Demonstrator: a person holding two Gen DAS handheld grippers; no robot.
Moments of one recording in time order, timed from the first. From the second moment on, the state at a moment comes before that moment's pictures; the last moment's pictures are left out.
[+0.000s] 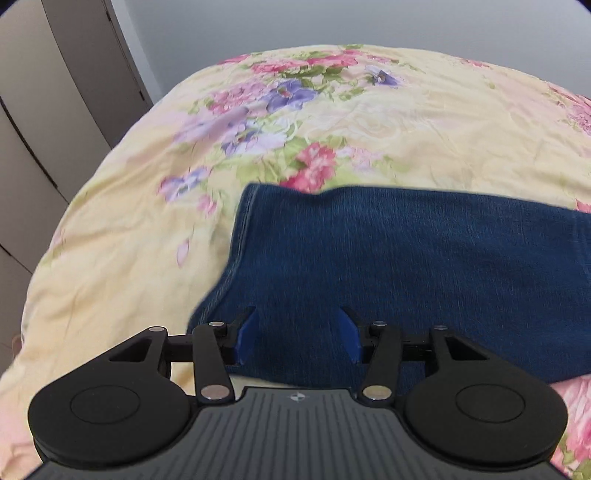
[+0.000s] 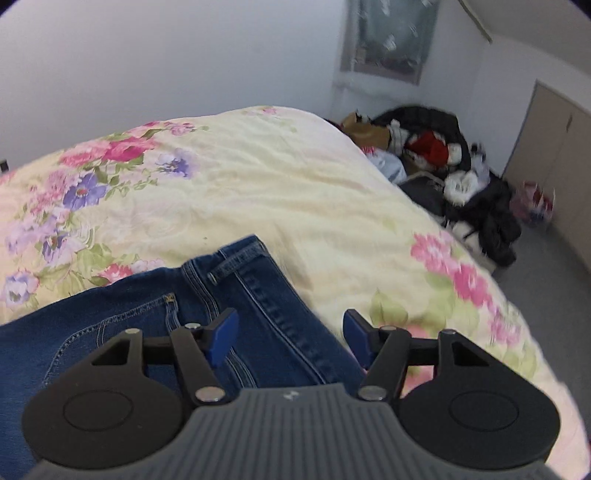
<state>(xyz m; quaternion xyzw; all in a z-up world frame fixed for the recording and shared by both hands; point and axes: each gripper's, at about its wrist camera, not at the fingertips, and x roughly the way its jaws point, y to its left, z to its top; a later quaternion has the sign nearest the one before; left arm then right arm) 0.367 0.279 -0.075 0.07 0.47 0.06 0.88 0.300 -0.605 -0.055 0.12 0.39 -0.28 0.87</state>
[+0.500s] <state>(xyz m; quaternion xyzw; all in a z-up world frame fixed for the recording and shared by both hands) 0.366 0.248 -0.114 0.08 0.49 0.12 0.86 0.220 -0.694 -0.188 0.60 0.20 -0.21 0.75</state>
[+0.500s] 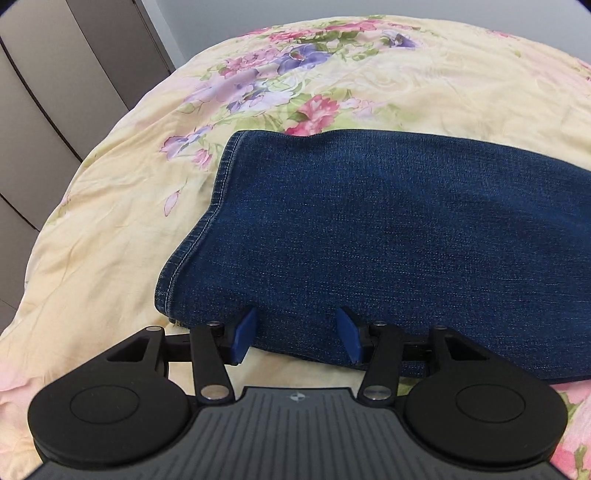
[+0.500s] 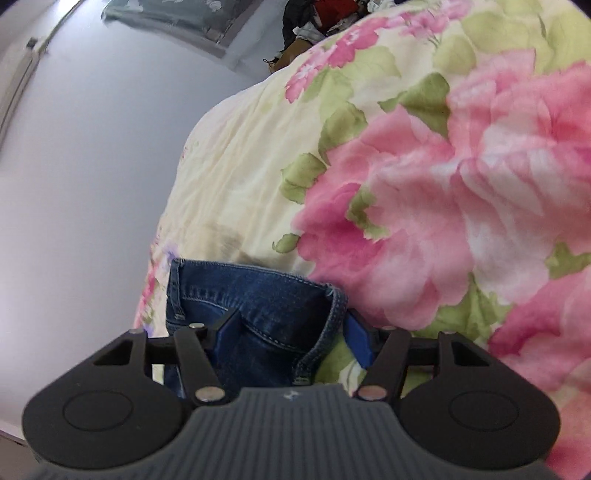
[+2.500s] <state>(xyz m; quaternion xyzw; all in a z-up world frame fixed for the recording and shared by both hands) 0.265 0.390 -0.100 -0.38 0.35 0.09 0.85 0.364 -0.428 -0.095 0.06 0.44 -0.07 0.89</state>
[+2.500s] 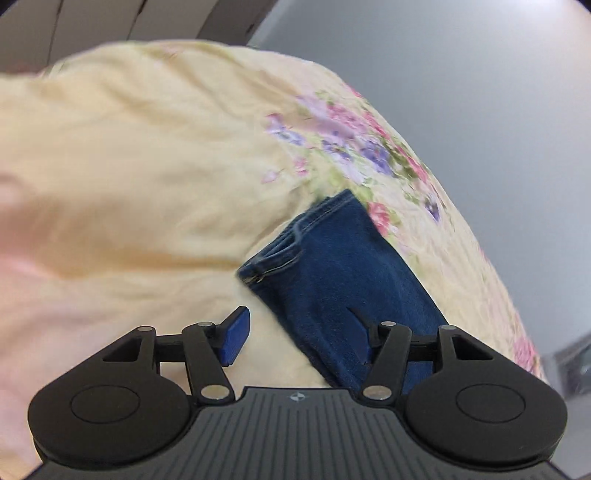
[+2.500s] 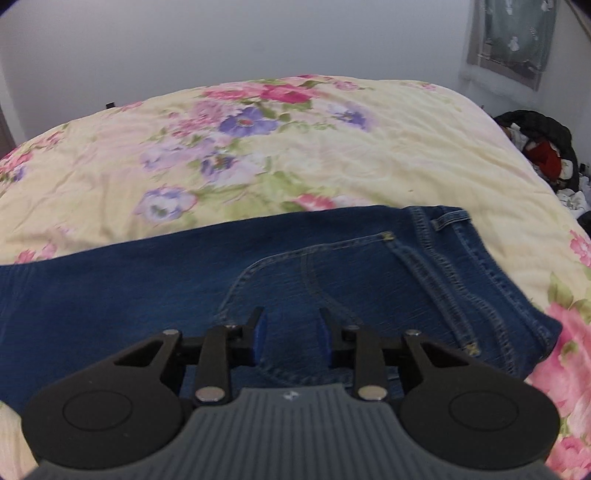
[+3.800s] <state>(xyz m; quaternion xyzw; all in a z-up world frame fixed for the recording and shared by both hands) 0.308 0.394 -0.148 -0.37 0.33 0.09 0.87 0.474 -0.142 -0.138 0.02 0.48 0.08 0.87</state>
